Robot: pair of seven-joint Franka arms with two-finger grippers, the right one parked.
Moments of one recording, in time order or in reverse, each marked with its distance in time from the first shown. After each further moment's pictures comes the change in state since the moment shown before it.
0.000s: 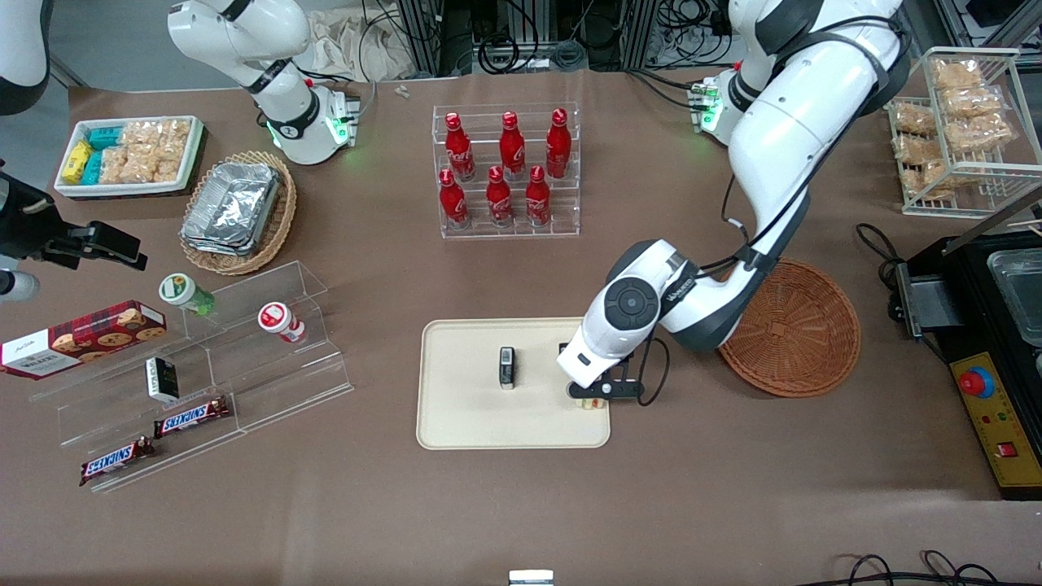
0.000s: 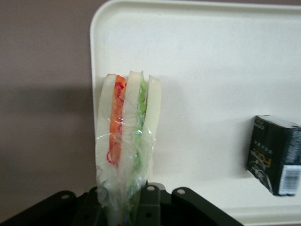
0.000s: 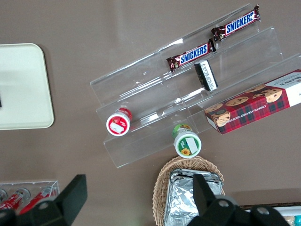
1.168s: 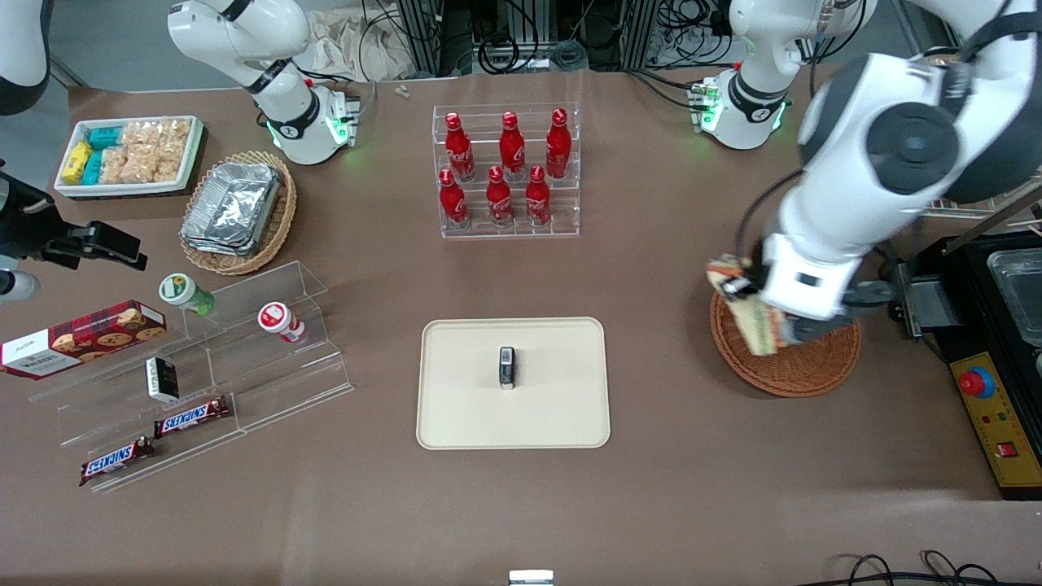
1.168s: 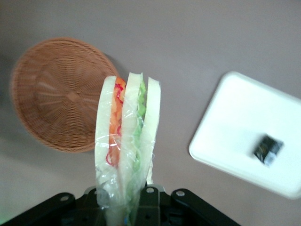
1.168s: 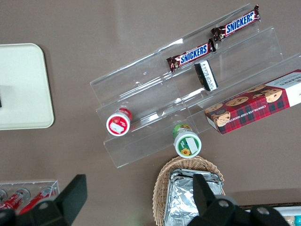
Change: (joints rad) arm 0.205 -0.561 0.027 -0.006 -0.271 -0.554 -0.020
